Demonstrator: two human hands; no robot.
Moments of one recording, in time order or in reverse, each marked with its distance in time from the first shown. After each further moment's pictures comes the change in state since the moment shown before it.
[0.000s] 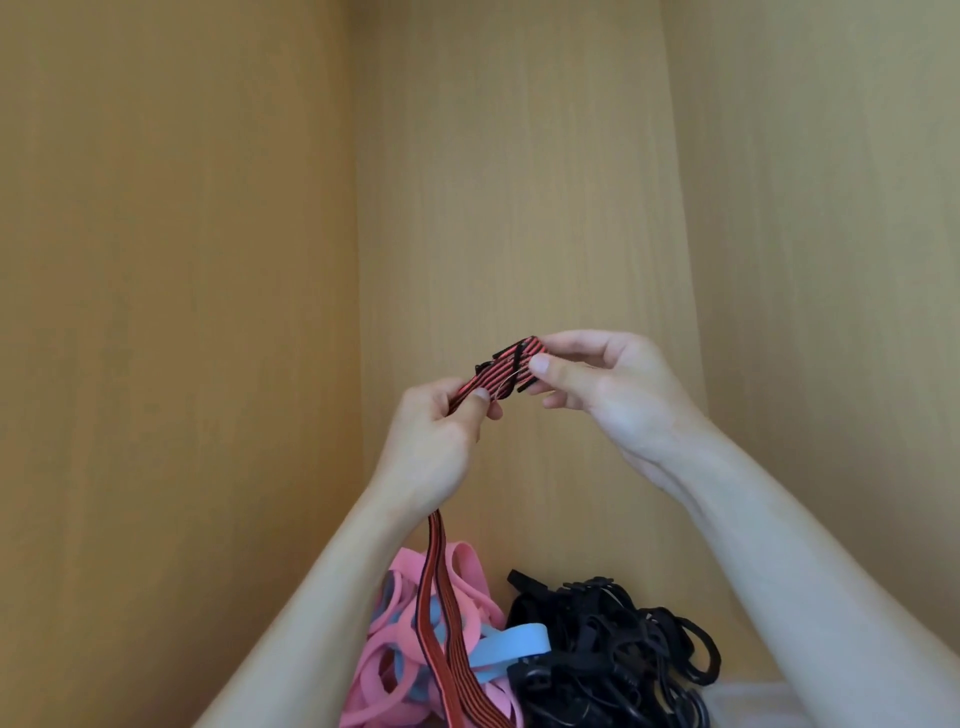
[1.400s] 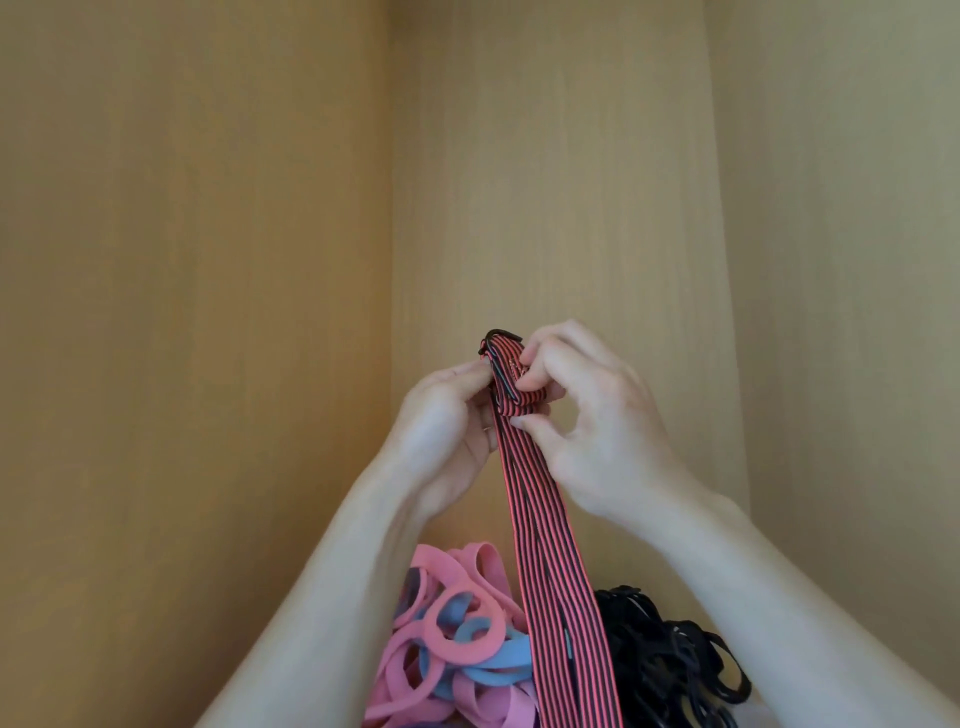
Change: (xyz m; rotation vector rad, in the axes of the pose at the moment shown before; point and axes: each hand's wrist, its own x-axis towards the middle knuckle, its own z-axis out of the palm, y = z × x) left_hand 0.002 0.023 -0.013 -0.768 -0.190 -0.210; right_hand -0.011 0.014 0.033 -0.673 -0.016 -0.705
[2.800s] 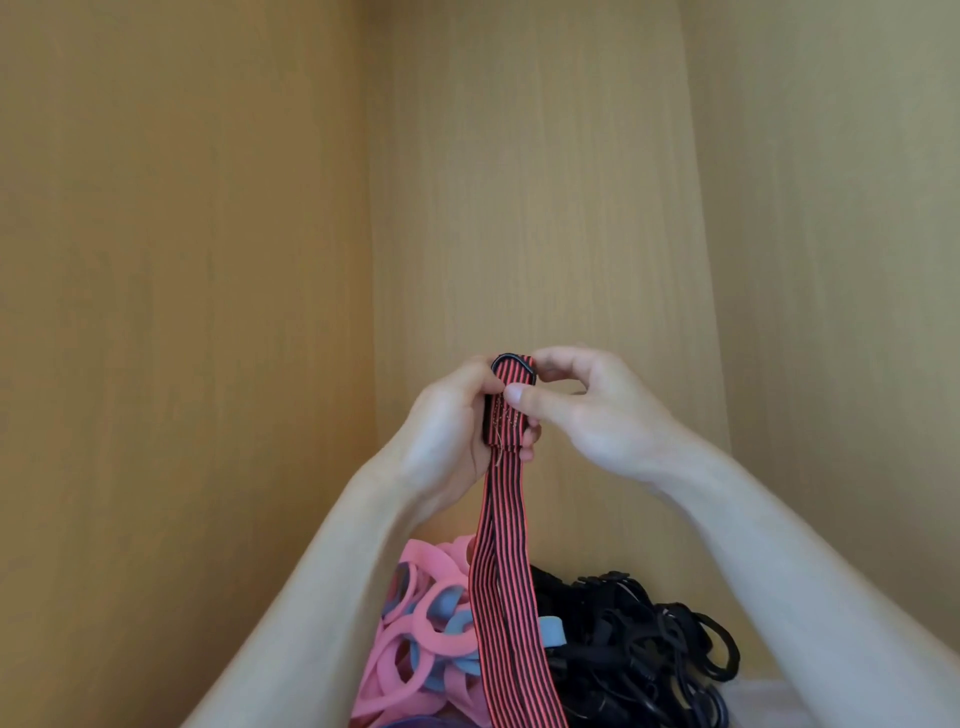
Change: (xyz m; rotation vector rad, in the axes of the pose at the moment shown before) left_hand -0.005 -0.006 0.019 0.112 -0.119 -0.090; right_hand 0.005 -0.004 -0.018 0.498 -0.202 0.657
